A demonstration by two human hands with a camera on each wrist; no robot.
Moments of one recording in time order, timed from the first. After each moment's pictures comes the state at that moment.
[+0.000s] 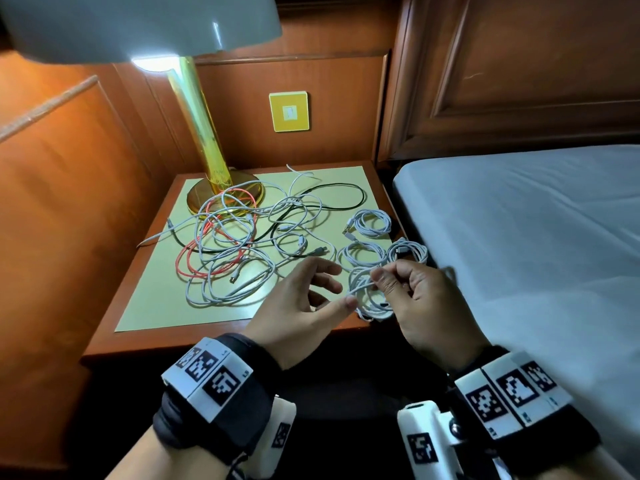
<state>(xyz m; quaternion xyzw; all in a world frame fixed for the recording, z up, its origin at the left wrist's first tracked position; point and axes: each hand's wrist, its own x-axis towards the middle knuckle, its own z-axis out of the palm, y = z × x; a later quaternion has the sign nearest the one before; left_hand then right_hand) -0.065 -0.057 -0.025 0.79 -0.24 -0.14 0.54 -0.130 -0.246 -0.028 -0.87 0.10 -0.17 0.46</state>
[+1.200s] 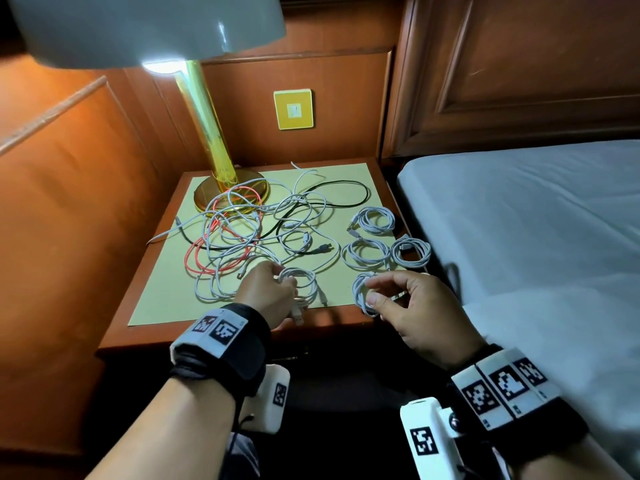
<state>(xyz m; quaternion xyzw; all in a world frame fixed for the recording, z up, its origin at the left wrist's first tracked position) -0.016 -0.040 -0.048 0.89 0.00 -0.14 0.44 -0.133 -0.243 -0.034 -0.85 0.13 -0.08 0.51</state>
